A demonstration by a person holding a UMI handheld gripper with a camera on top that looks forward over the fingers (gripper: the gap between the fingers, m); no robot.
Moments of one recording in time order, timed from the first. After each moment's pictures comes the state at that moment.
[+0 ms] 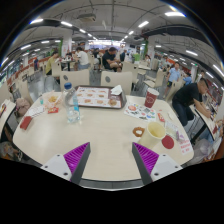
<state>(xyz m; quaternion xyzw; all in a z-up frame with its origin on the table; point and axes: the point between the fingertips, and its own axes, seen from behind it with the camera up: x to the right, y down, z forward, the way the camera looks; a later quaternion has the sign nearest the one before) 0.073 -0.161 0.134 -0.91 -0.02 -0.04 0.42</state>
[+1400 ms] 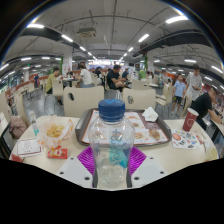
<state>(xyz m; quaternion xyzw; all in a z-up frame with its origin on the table) -0.111 0.101 0.072 -0.85 -0.01 -0.02 0.52</state>
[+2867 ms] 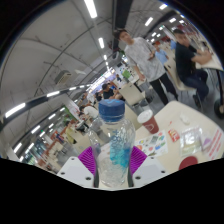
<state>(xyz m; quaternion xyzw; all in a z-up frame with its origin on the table) 0.232 0.000 0.243 -0.77 0.20 0.30 0.53</state>
